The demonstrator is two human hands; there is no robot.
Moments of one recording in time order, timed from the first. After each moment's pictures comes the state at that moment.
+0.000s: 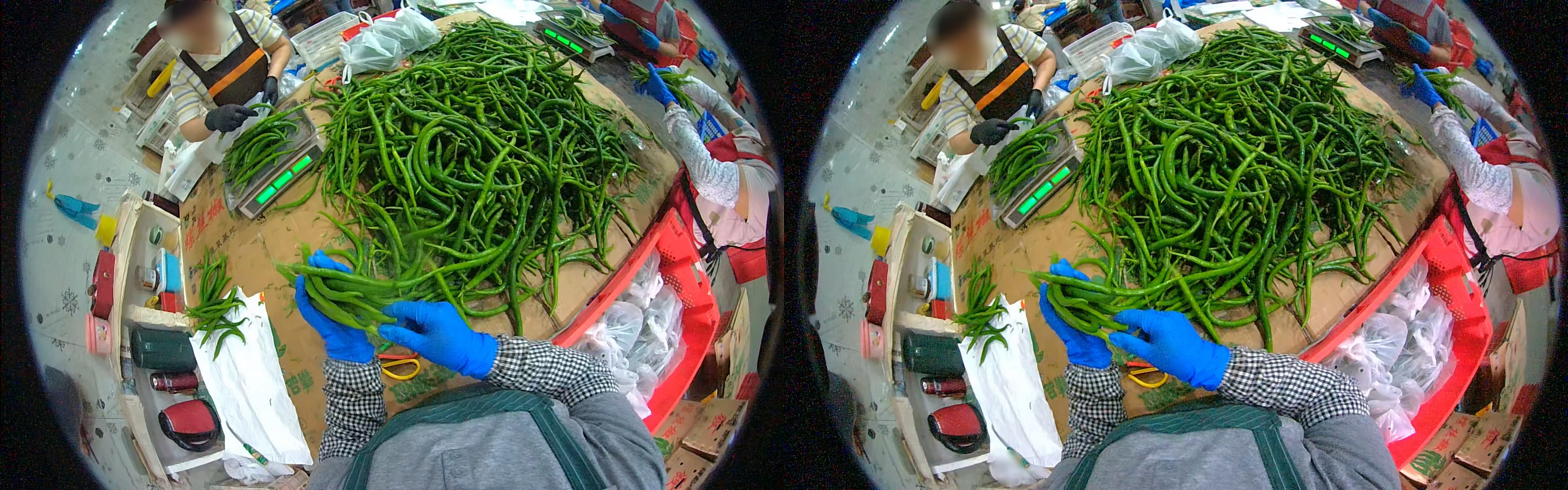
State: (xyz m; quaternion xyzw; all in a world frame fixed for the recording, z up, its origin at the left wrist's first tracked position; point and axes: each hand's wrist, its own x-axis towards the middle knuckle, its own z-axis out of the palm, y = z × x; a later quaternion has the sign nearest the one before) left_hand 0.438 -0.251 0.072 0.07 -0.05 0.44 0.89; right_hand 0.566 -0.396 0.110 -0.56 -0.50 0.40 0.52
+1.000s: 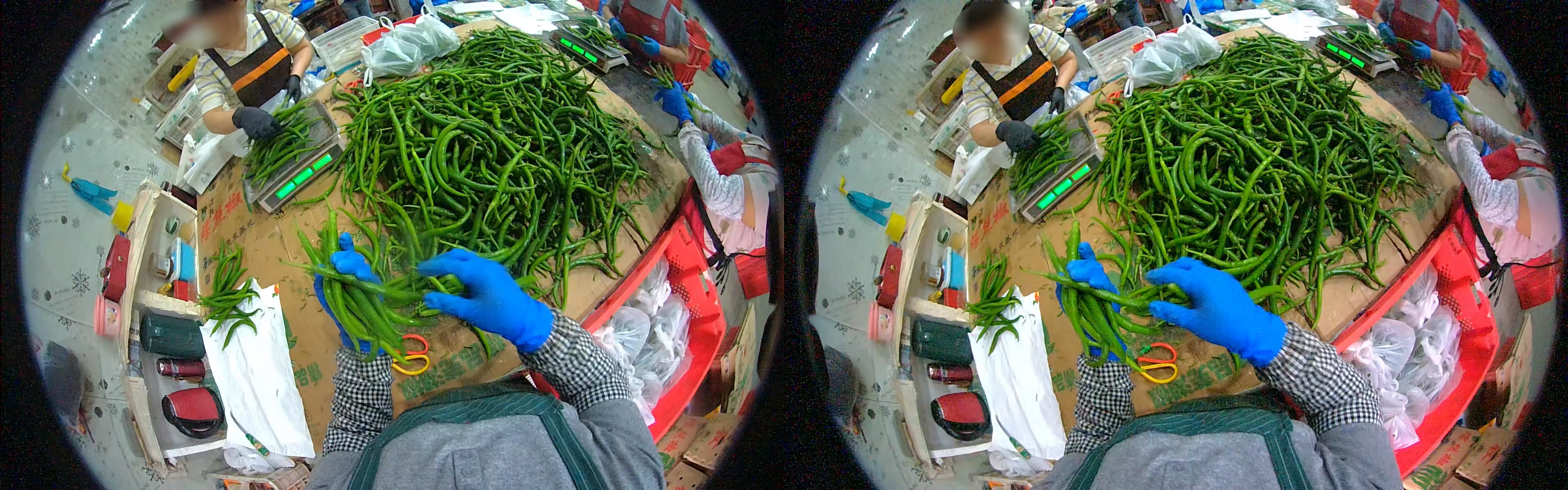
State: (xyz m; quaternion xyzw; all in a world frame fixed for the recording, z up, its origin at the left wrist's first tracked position) left_hand 0.447 -0.232 0.062 0.05 -0.29 0.23 0.93; right_hand 0.621 -0.403 0.141 -0.56 -0.60 0.25 0.51
